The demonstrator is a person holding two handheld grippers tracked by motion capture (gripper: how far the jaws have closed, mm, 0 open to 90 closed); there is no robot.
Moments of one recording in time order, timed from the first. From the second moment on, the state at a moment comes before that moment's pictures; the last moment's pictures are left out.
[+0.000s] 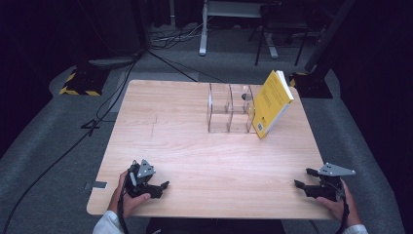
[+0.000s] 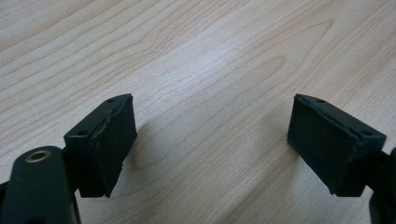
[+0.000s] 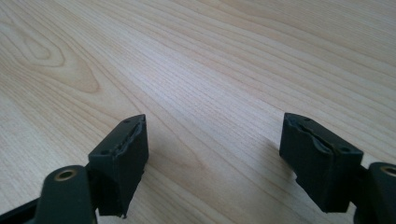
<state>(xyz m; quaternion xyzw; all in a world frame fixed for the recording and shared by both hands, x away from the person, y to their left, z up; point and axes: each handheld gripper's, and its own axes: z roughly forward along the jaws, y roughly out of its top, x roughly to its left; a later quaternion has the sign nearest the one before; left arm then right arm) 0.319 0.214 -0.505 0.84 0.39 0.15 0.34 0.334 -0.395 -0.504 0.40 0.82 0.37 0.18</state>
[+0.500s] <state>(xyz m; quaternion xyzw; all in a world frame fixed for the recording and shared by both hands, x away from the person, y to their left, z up) 0.320 0.213 -0.505 0.84 0.39 0.15 0.34 0.334 -0.395 -0.504 0.41 0.82 0.37 0.18</state>
